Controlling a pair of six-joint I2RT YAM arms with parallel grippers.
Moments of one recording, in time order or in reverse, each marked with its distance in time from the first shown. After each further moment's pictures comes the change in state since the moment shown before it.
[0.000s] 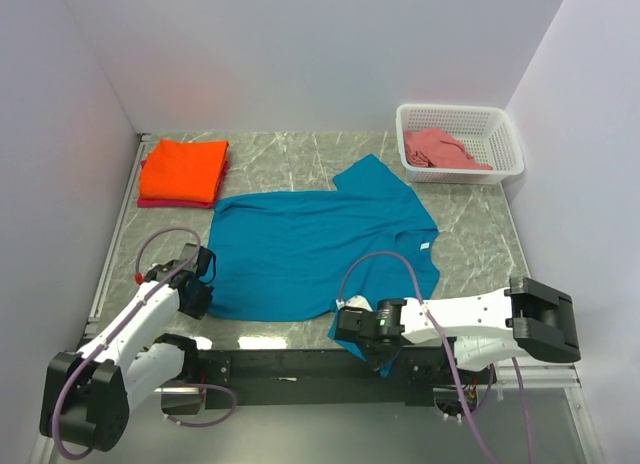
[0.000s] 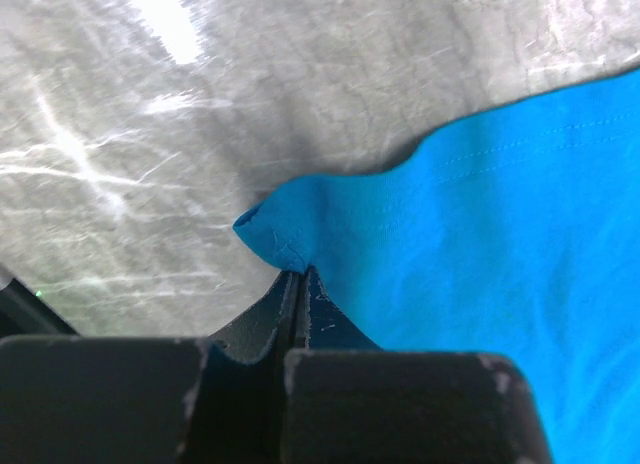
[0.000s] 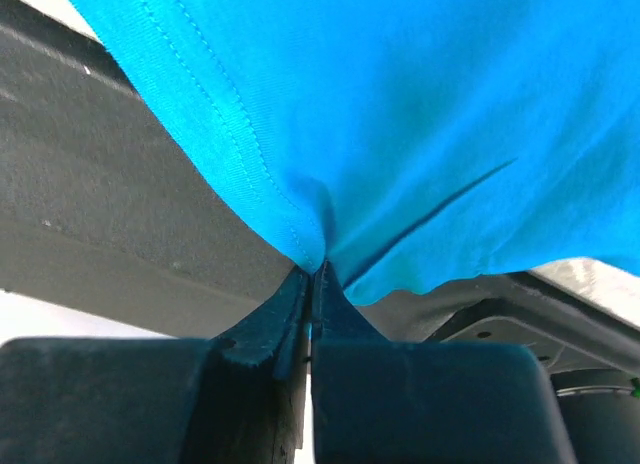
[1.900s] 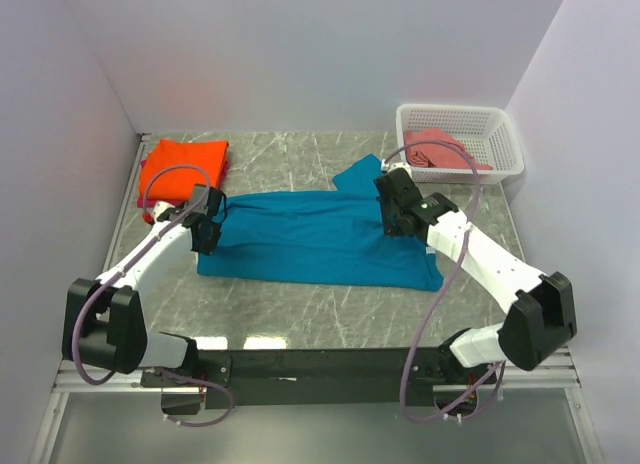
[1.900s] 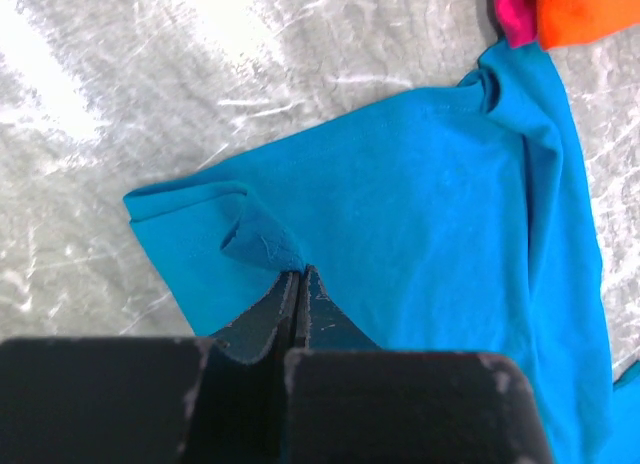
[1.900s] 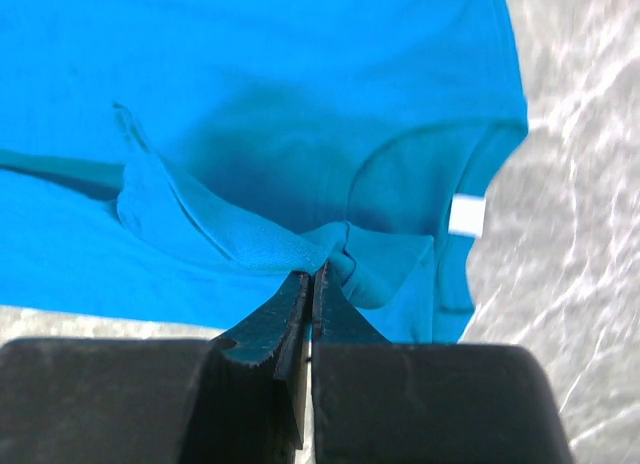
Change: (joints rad) left arm 0.000 0.378 0.432 0.157 -0.118 -0.002; right arm -0.829 0.038 0.481 0.072 0.317 -0.478
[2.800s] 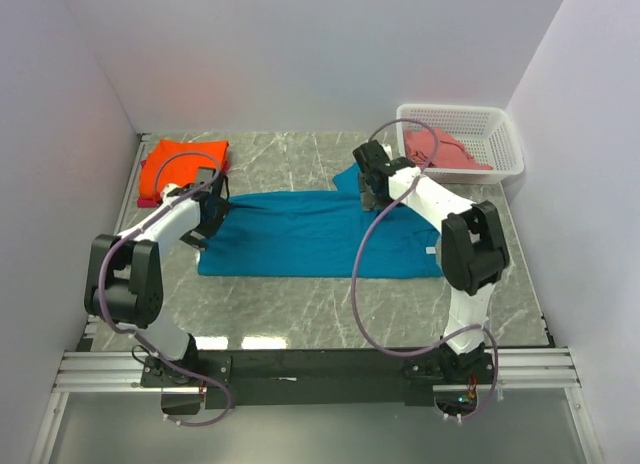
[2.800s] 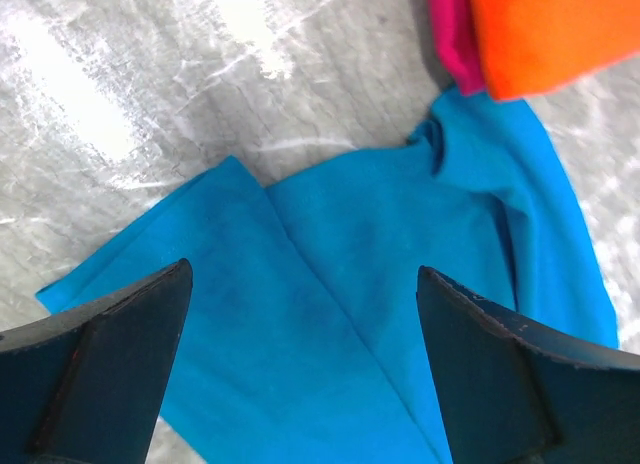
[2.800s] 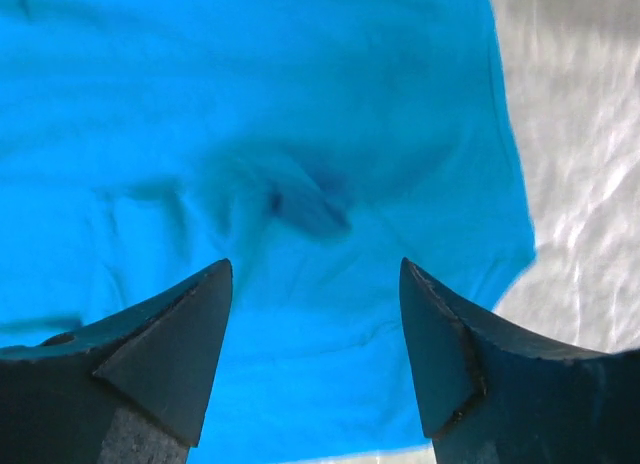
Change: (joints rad) left arm 0.058 0.278 0.160 0.093 0.009 0.145; right arm -0.109 0.572 0.411 0.018 0.053 -0.043
